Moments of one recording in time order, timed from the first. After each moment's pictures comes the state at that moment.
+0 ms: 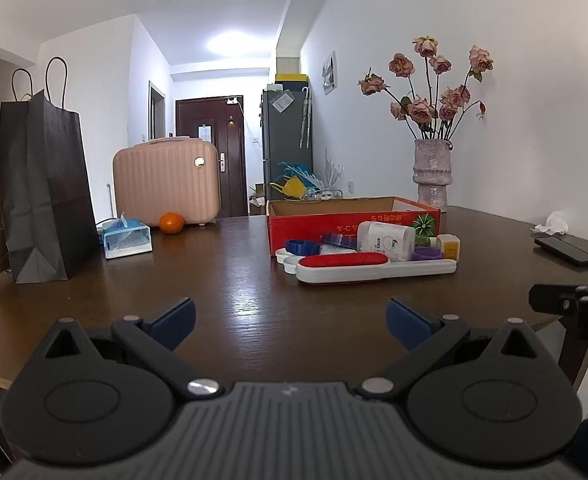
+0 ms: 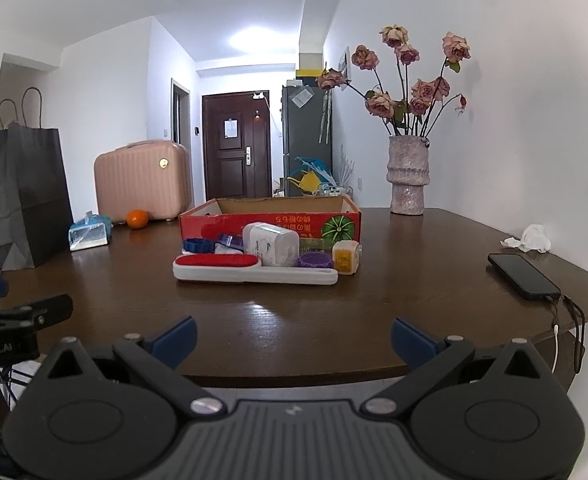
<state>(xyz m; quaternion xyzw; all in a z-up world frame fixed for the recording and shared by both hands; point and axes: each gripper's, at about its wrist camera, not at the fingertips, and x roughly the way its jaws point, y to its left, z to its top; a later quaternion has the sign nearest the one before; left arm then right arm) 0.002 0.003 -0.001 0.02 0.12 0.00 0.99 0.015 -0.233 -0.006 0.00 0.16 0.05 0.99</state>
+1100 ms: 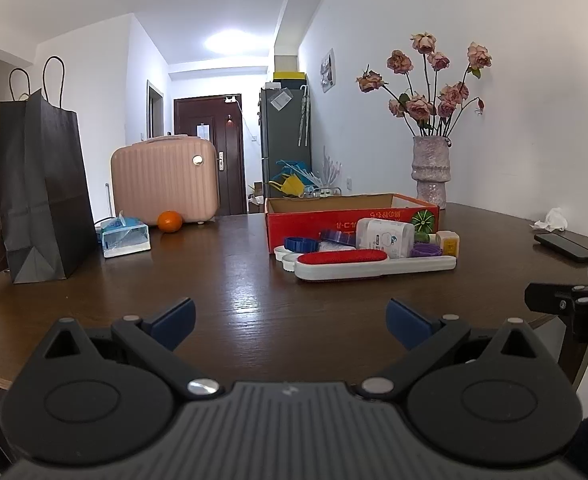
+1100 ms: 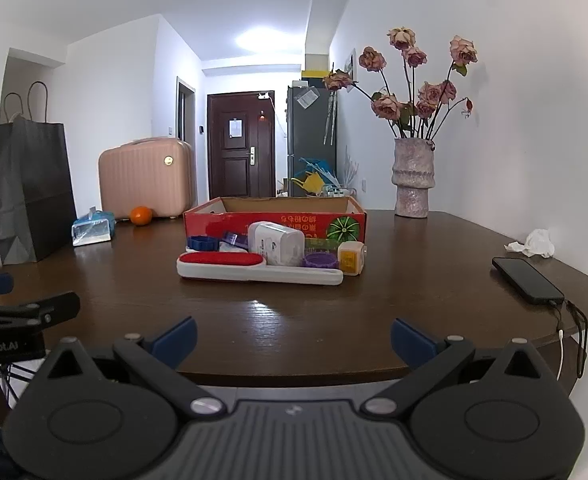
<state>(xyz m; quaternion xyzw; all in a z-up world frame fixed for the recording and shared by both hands) 0.000 -0.004 -0.007 0.03 0.12 0.00 0.99 0.015 -0.230 -0.008 -0.01 0.16 0.05 0.99</state>
